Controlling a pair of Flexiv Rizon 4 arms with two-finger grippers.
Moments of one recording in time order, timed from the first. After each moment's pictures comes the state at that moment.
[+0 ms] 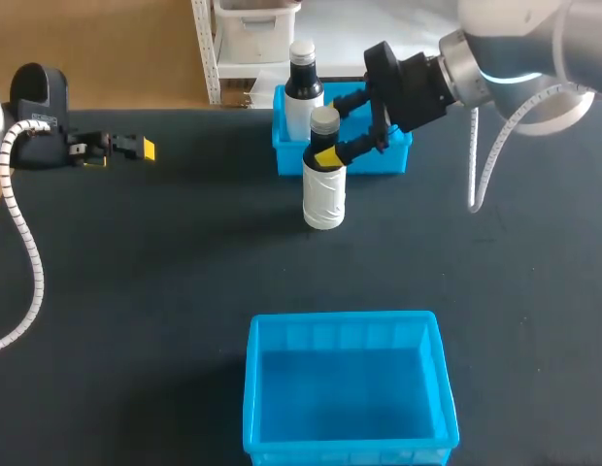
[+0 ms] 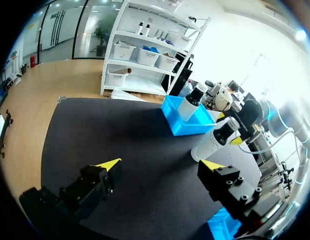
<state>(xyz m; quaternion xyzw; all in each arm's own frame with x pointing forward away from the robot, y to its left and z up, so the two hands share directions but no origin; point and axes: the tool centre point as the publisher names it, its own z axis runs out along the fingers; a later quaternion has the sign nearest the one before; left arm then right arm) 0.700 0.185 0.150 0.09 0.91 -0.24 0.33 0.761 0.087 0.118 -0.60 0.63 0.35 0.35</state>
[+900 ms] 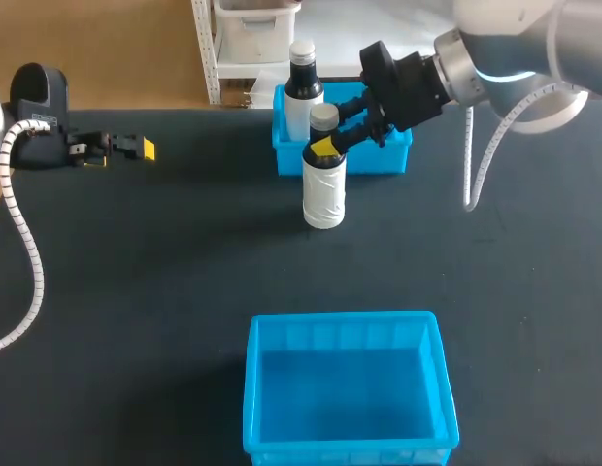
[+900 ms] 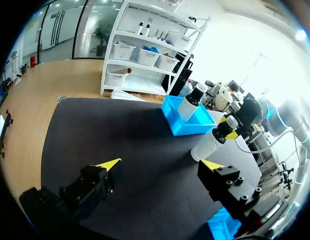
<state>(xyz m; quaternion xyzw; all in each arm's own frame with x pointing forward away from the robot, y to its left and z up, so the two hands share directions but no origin) 0.700 0.185 0.150 0.09 0.91 -0.24 0.33 0.763 0.093 0.117 -0.60 0.63 0.36 0.35</state>
